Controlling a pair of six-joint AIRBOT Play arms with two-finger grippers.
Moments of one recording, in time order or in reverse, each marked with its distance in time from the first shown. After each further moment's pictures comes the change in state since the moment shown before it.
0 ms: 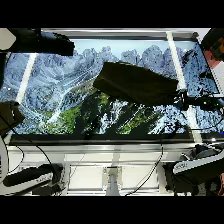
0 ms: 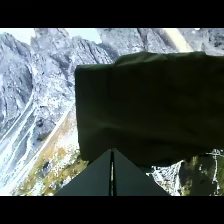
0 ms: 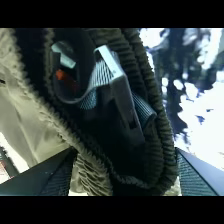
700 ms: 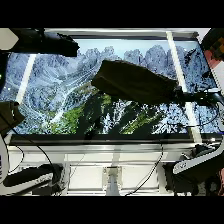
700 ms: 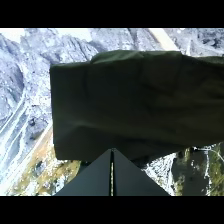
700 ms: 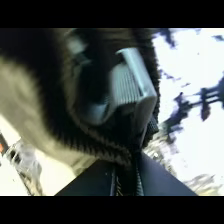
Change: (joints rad) left arm -0.024 0.000 0.000 -0.037 -0.002 0.000; right arm 0.055 -0.043 0.144 0.003 0.136 -0.027
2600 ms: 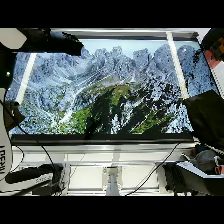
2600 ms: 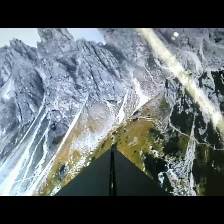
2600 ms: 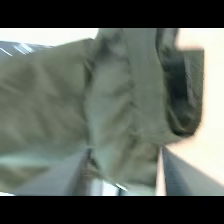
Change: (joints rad) left arm -0.001 -0.046 0.000 -0.045 0.068 0.071; right arm -0.829 0.639 0.406 -0.866 0.299 0.451
